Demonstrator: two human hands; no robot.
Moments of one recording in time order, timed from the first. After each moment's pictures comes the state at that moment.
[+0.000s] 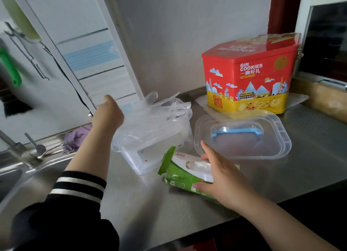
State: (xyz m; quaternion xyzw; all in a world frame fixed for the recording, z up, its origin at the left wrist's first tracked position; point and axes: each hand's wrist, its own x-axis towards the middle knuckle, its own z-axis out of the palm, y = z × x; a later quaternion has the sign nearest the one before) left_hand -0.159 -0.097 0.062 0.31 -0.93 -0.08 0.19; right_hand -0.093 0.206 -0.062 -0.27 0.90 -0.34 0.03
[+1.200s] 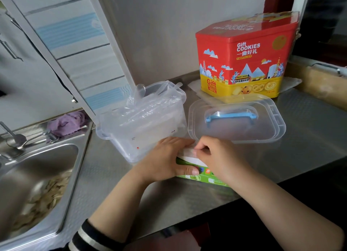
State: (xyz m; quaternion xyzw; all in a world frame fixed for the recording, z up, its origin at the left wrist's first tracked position) left_hand -0.099 0.011 -0.059 -0.19 -0.97 -0.17 -0.02; right_hand -0.108 0.196 -0.061 -0.19 0.90 -0.39 -0.02
